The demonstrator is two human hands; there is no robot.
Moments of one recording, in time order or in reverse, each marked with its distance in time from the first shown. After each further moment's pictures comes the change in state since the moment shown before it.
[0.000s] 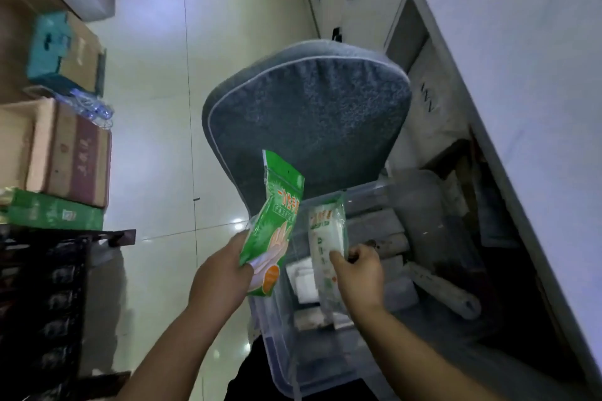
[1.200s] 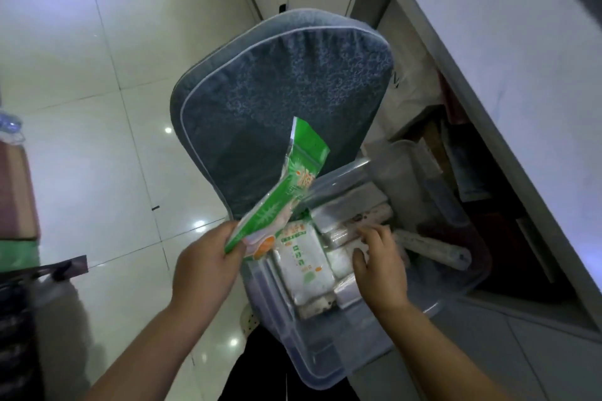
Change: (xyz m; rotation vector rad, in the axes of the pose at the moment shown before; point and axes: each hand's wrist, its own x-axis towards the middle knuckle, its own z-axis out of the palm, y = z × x) left_hand 0.049 -0.035 -0.028 0.070 0.083 0.367; right_hand -0.022 0.018 0.002 -0.401 0.200 -0.374
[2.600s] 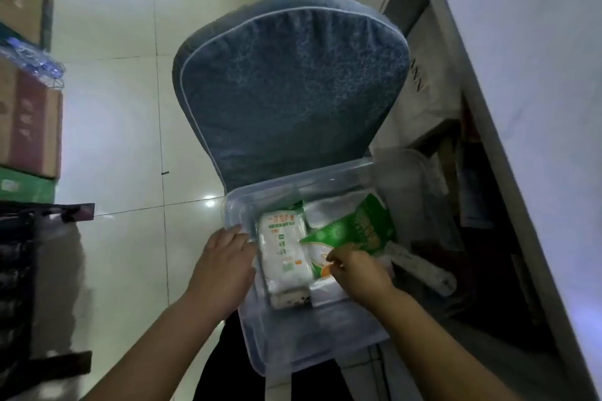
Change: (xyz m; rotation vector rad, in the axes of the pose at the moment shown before) left_hand -0.038 0.027 0.076 0.626 -0.187 0.263; right_hand 0.037 0.051 -0.006 -0.267 -0.707 -0.158
